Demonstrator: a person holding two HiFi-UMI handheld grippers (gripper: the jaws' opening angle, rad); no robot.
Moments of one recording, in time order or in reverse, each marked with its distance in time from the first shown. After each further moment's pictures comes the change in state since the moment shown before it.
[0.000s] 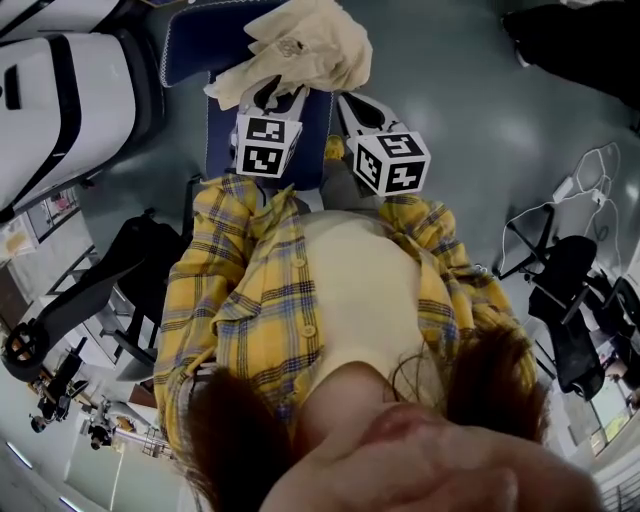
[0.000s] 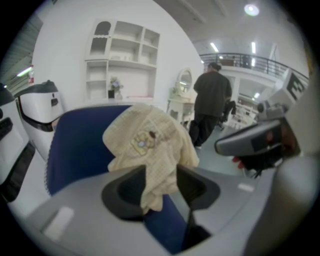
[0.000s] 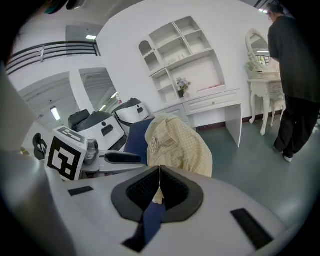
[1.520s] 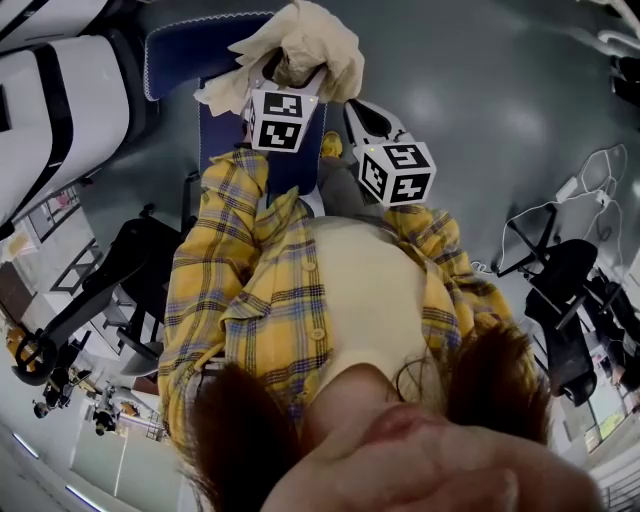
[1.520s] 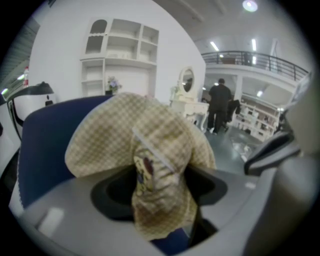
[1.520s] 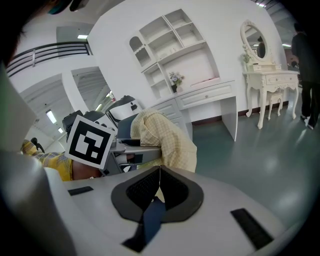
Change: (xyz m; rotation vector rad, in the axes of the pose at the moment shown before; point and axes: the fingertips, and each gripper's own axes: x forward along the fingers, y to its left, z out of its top) left arm 0.081 0.011 0.037 0.005 -0.010 0.035; right arm 0.012 -0.041 -0.005 0.048 0.051 -0.011
